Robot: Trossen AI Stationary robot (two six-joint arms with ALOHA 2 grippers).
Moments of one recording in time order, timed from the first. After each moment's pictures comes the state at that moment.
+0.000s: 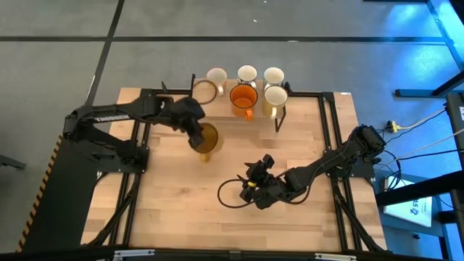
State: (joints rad) left arm 0.19 1.28 1.26 -0.95 -0.11 -0.33; right arm 0.48 1.75 1.23 -0.36 0.82 0.74
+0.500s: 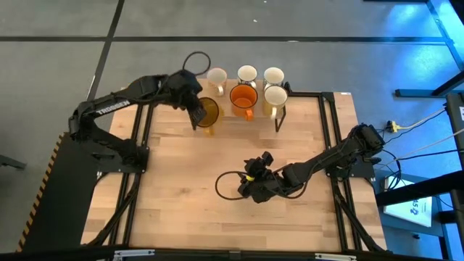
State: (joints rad) left arm 0.39 1.35 1.46 -1.02 -0.15 -0.28; right arm 0.43 1.75 1.23 -0.37 0.76 0.79
